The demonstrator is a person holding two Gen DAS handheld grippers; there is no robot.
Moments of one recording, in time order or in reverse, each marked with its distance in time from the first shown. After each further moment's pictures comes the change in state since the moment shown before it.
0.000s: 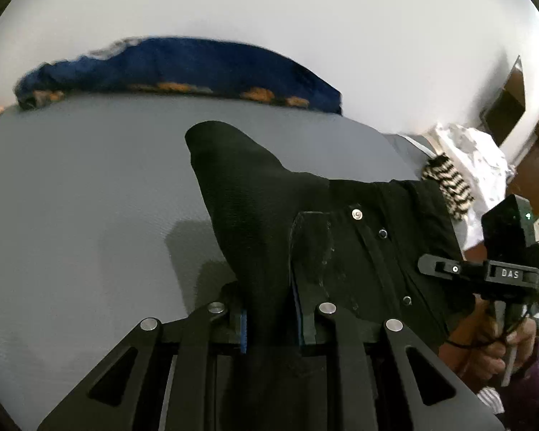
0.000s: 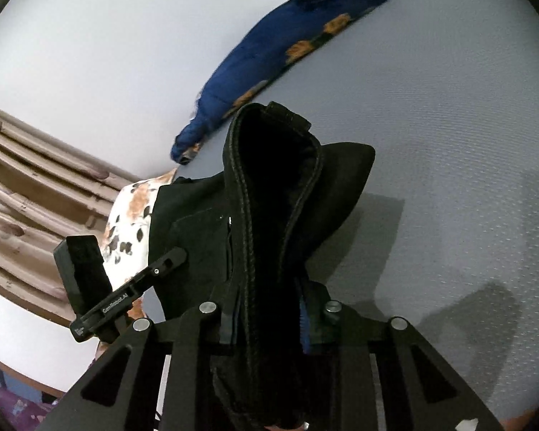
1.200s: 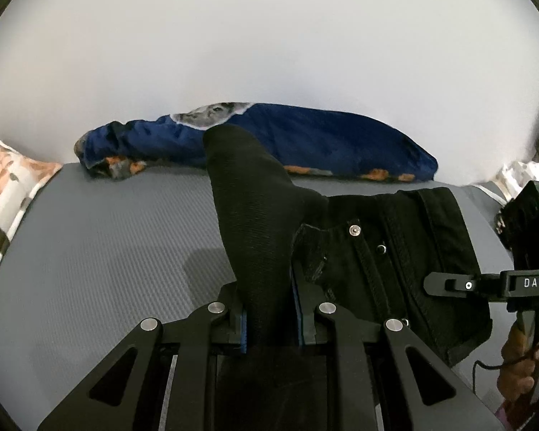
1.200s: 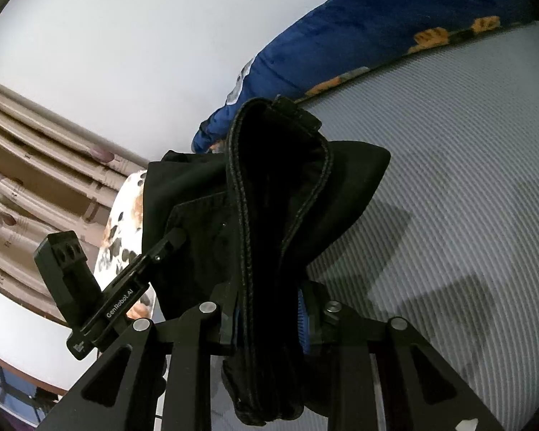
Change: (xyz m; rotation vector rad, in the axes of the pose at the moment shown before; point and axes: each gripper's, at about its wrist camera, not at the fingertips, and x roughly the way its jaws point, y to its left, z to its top) left arm 0.002 0.141 0.096 0.006 -0.155 0.228; right arm 0.154 0.094 0.080 -0.099 0.079 0.029
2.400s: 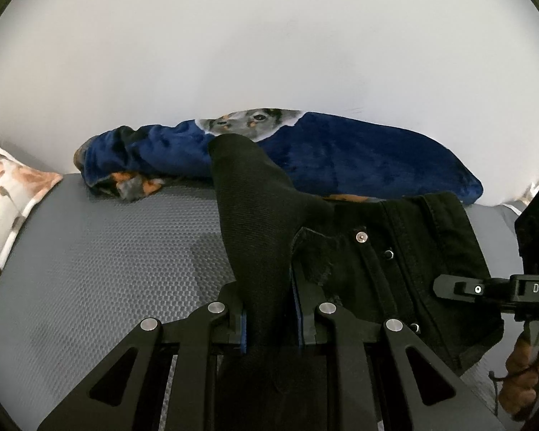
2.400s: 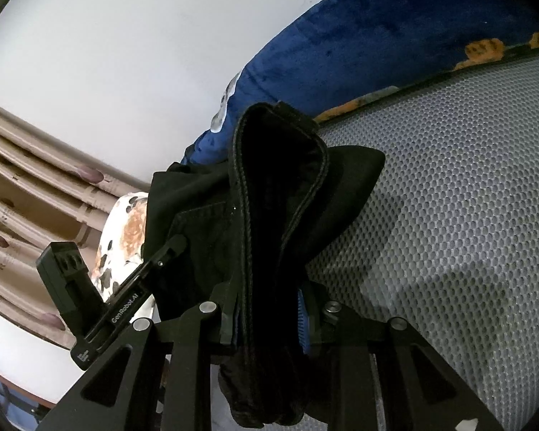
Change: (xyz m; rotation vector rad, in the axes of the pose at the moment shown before) left arm 0.075 0.060 0.034 -0.031 -0.012 0.062; right arm 0.026 -0.006 0.024 0.024 -0.025 0.006
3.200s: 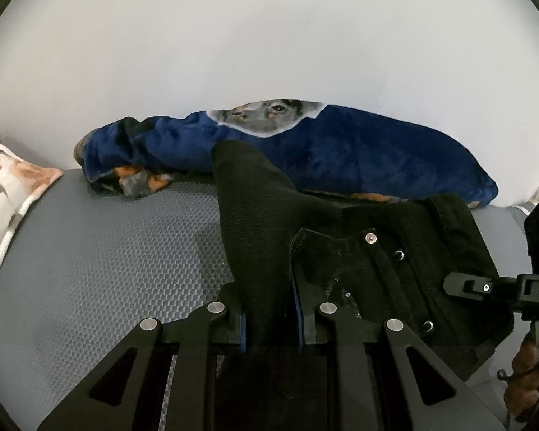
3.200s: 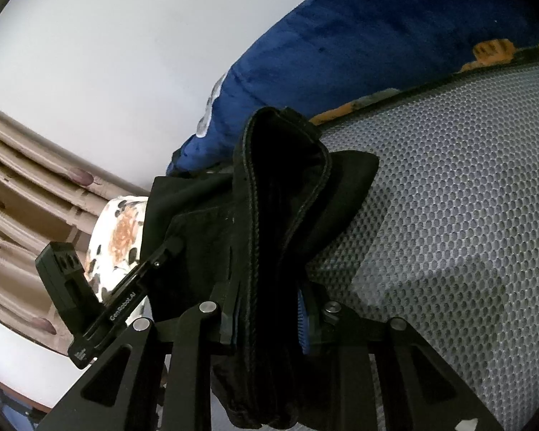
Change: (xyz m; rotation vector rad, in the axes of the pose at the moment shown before) left arm 0.026 0.019 0.003 0.002 0.009 0.022; right arm 0.035 0.000 0.016 -0.009 -0.007 -0.040
